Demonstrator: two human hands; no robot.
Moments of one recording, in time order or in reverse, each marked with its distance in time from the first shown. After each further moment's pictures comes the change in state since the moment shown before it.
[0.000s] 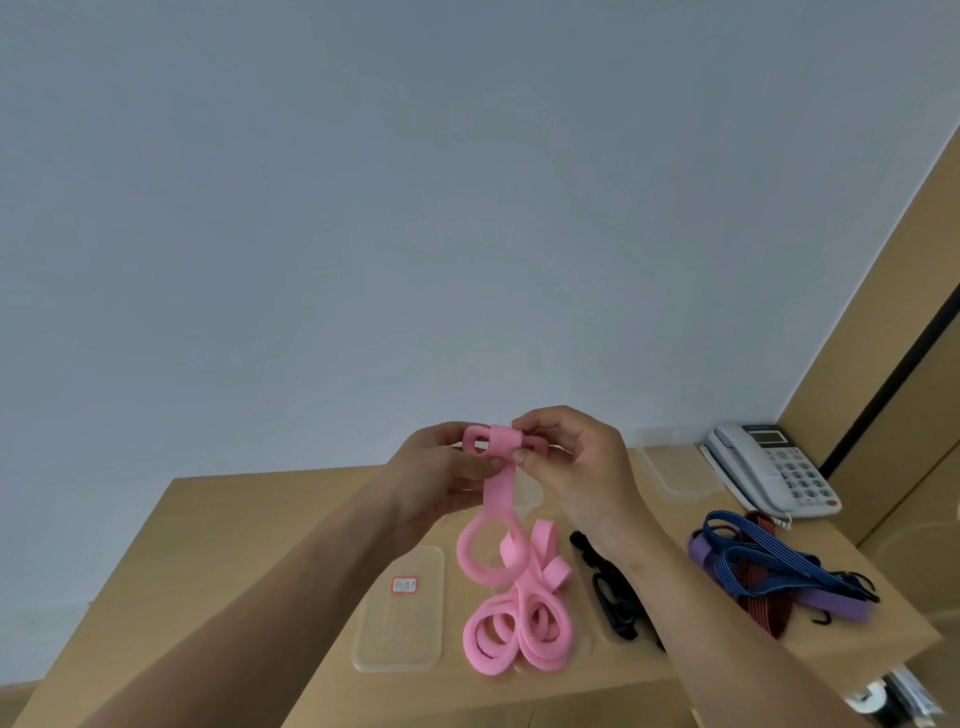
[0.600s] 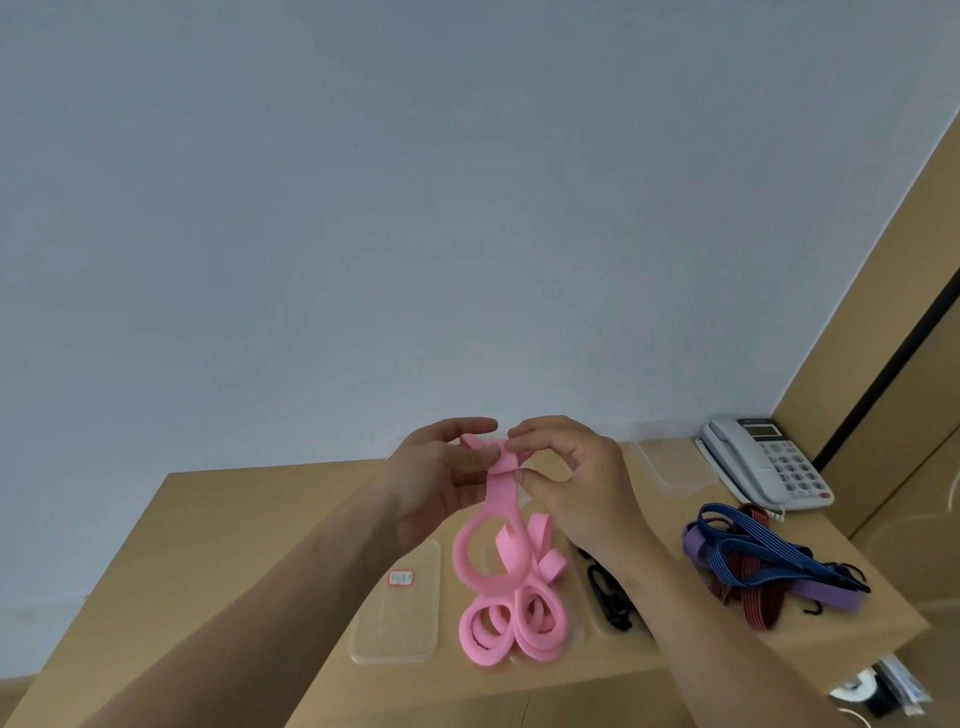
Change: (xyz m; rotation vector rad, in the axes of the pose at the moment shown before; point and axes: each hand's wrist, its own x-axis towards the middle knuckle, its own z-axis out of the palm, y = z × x) left_hand -0.003 -0.004 0.007 -0.217 0.004 -0.035; right_hand -0.015 0.005 -0.003 -0.189 0.000 -0.160
